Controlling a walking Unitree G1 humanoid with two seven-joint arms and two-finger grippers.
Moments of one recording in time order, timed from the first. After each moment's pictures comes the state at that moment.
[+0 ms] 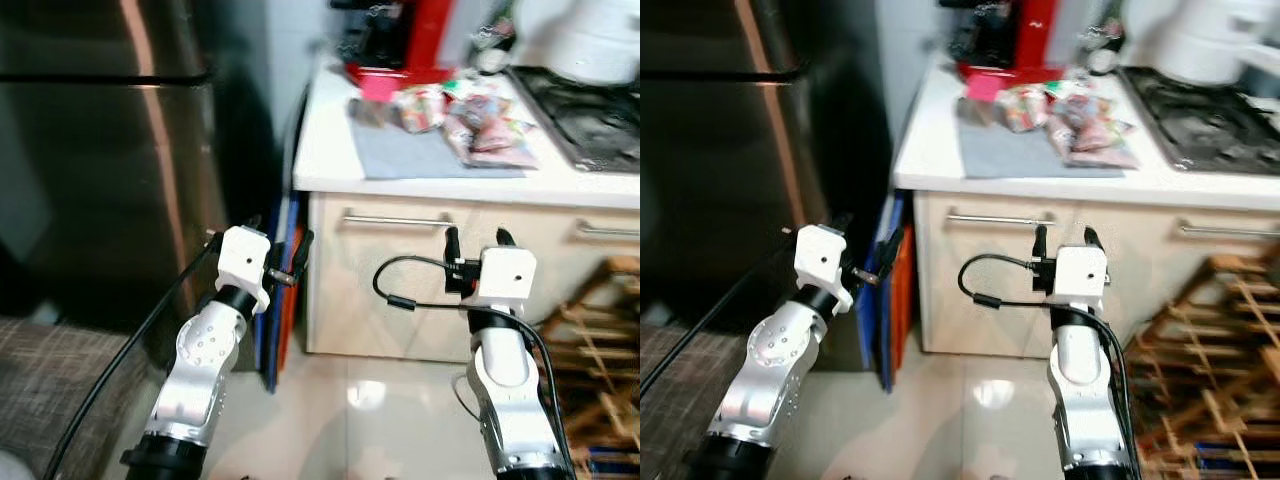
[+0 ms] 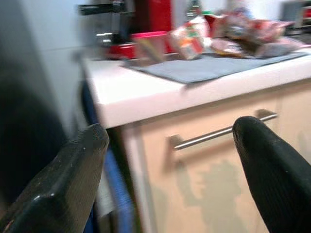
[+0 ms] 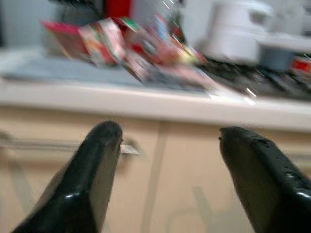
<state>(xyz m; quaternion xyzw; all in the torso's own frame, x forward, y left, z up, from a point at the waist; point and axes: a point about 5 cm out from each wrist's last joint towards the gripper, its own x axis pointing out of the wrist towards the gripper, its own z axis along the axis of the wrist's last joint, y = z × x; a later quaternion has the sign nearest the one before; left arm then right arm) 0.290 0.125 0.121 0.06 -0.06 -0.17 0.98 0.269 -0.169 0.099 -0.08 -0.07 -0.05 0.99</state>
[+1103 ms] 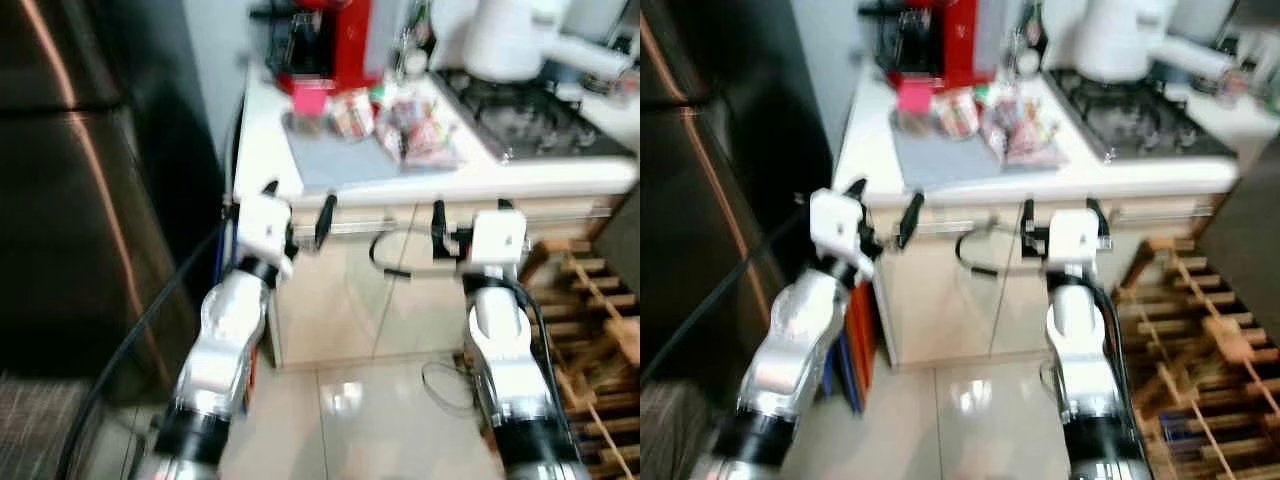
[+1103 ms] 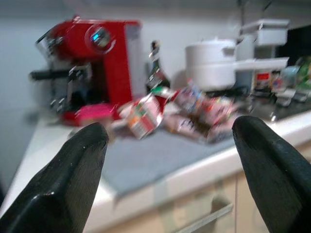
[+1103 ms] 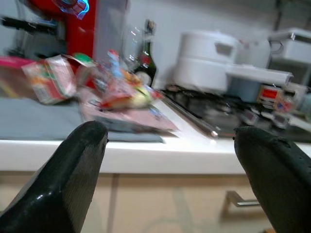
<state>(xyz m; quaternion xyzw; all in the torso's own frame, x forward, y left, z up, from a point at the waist) 0.307 0.081 0.167 0.03 -0.15 -0.20 0.97 0.306 -0.172 0.127 -0.09 -0.11 -0.06 0.99</state>
